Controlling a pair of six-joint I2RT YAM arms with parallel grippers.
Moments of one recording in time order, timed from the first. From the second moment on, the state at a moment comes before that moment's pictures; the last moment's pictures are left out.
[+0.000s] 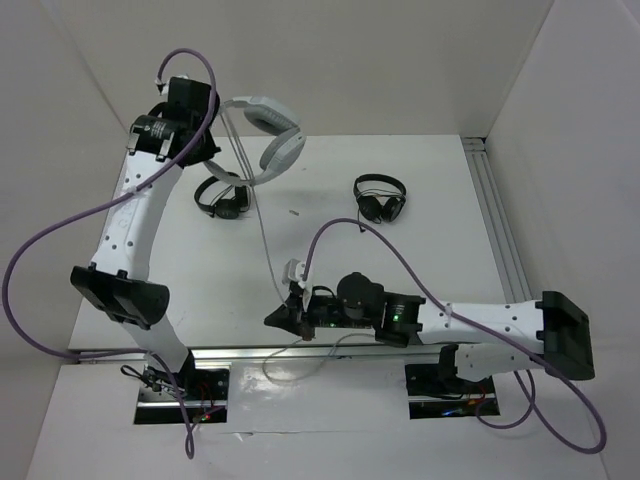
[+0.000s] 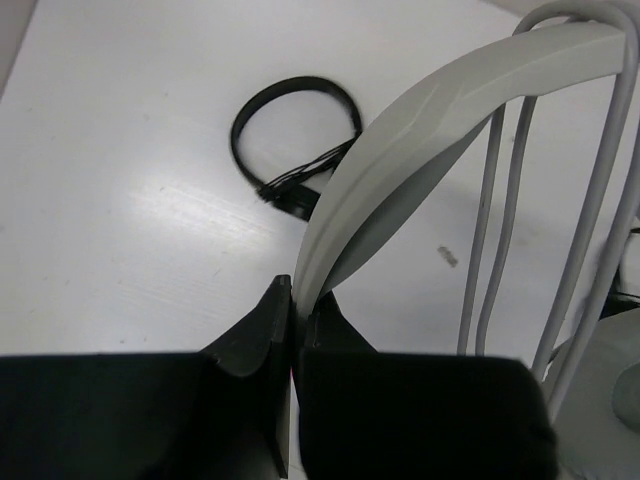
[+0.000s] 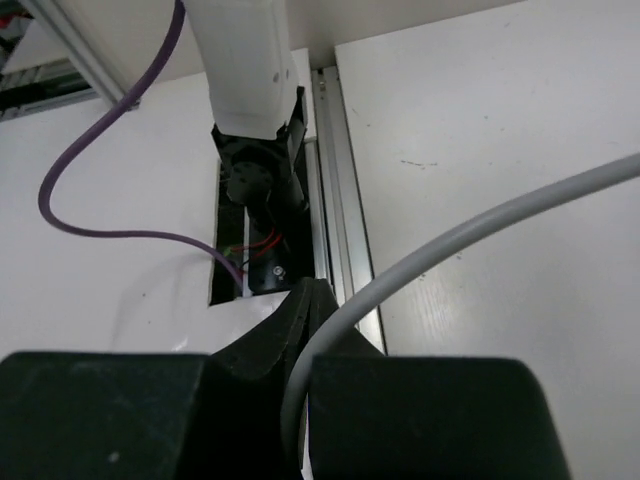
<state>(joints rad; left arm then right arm) -0.23 1.72 2.17 -1.16 -0.37 -0.50 1.27 1.20 0.68 0.44 -0.23 0.18</state>
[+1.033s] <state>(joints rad) -0.83 1.15 1.15 -0.71 -0.42 -0.40 0.71 1.34 1.34 -0.07 0.58 -0.69</state>
